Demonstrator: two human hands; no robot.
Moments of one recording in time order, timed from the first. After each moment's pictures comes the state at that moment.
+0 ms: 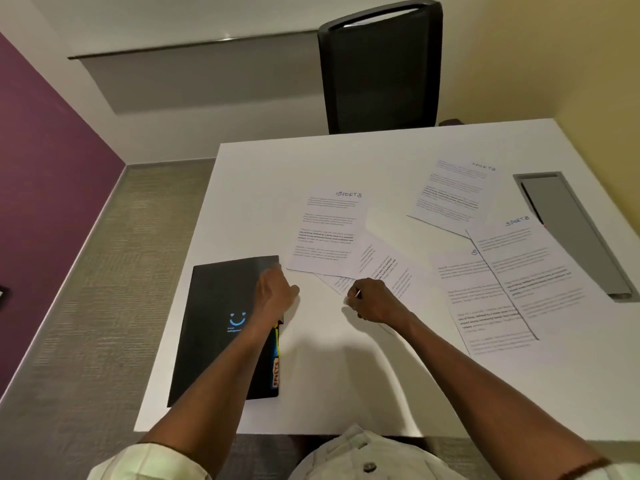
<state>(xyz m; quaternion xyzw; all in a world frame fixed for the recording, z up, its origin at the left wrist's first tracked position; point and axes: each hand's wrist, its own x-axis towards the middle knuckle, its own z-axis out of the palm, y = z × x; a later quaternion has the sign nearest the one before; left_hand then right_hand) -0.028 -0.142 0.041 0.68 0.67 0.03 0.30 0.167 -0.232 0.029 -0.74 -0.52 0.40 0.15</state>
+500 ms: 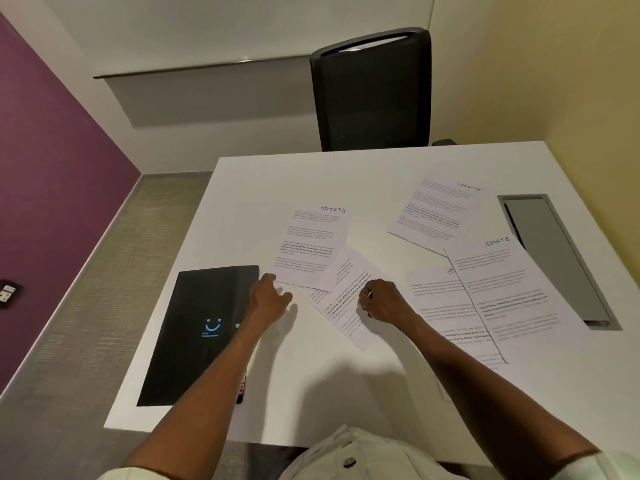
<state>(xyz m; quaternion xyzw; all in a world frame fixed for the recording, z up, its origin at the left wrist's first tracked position) 0.026 -0.171 0.038 0.63 0.69 0.10 0.35 0.262 -0.246 0.023 -0.76 -0.50 0.37 0.16</state>
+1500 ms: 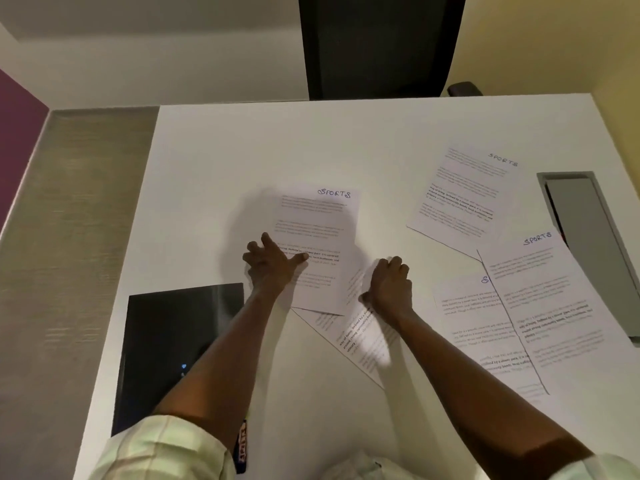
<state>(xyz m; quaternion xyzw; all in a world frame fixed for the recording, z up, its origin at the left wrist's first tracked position) 0.071 0.008 -0.054 0.67 0.69 -0.03 0.28 0.255 -0.124 -0.053 -0.86 -0.47 0.21 -0.01</state>
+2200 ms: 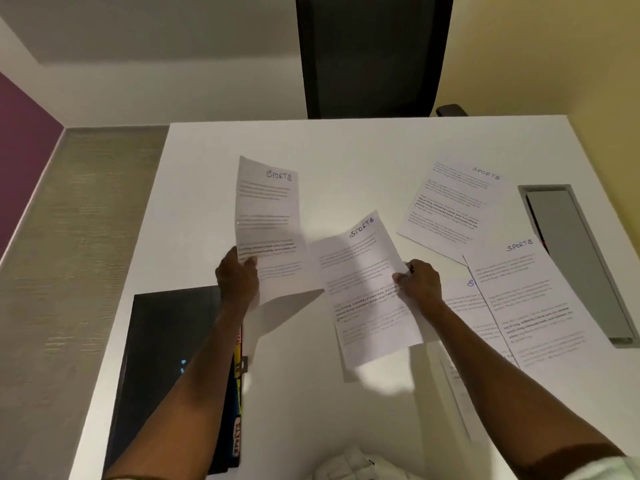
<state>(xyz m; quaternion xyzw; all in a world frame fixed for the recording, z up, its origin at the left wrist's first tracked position) 0.023 -0.015 -0.016 0.58 0.71 0.23 0.33 0.320 -0.147 -0.027 -0.88 -0.29 0.30 0.23</state>
